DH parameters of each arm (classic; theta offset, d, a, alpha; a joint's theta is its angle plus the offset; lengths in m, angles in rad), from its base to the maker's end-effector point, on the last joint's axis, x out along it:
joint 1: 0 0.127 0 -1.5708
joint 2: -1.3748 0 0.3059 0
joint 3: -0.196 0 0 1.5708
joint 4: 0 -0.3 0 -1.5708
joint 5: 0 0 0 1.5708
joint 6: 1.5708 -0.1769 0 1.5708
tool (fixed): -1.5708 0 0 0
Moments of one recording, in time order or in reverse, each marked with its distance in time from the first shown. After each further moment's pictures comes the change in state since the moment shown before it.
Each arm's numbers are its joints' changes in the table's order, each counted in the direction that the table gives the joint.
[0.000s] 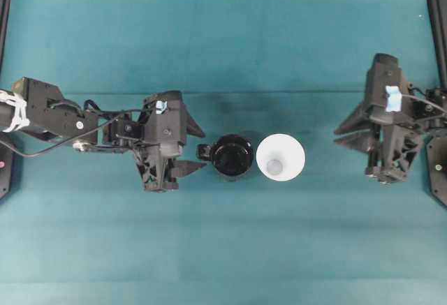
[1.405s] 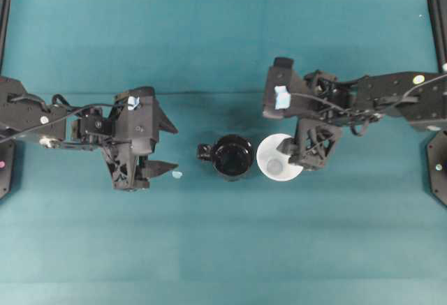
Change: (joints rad) left arm 0.002 -0.156 0.100 0.000 0.127 0.005; right arm -0.052 0.517 -0.272 0.052 0.002 0.029
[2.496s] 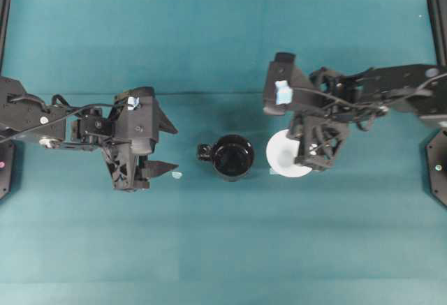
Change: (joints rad) left arm 0.000 0.000 0.000 0.000 -0.002 0.003; right arm 0.008 -0.132 -0.048 -0.064 0.236 0.000
